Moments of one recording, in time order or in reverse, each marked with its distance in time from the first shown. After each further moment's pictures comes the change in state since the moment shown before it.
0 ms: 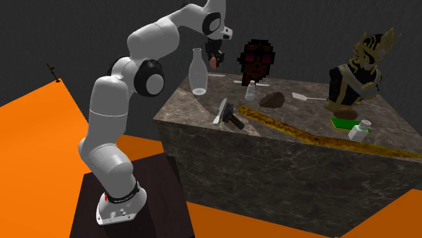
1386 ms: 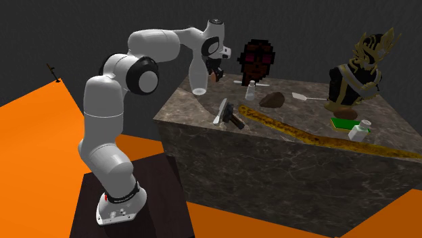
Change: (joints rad) arm 0.006 -0.082 0.001 -0.372 0.015 0.298 -0.053
